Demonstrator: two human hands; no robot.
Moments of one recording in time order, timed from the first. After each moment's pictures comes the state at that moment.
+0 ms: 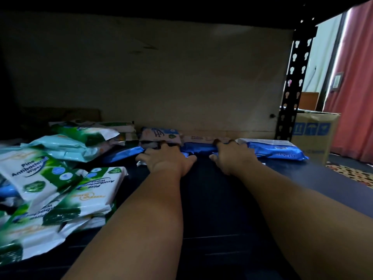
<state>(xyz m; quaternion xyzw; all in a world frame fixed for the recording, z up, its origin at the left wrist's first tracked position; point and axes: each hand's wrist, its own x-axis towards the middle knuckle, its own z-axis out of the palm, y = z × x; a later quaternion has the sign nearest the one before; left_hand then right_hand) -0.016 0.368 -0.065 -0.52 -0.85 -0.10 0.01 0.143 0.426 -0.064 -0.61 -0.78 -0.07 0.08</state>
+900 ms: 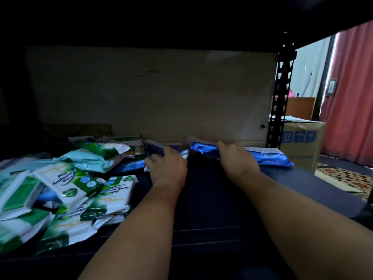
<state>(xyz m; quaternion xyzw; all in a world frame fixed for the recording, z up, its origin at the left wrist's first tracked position) -0.004 0.320 -0.057 -0.55 -0.81 -0.15 0.14 0.163 0.378 -0.047 -0.55 -0.79 -0.17 0.22</state>
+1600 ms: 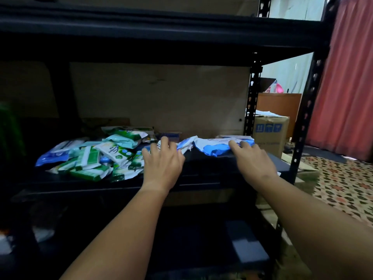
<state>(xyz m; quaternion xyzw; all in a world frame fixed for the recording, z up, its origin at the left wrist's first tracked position) 0.021 0.116 -0.050 -0.56 -0.71 -0.21 0.38 0.260 0.172 -0.030 -0.56 -0.78 -0.23 0.17</state>
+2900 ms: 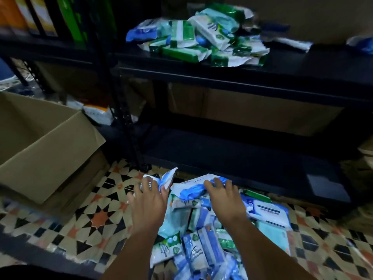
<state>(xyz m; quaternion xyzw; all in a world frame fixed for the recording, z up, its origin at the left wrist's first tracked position) -0.123 -0.128 -0.388 -0.38 -0.92 -0.08 0.09 0.048 -0.002 -0.350 -0.39 -0.92 0.00 -0.09</state>
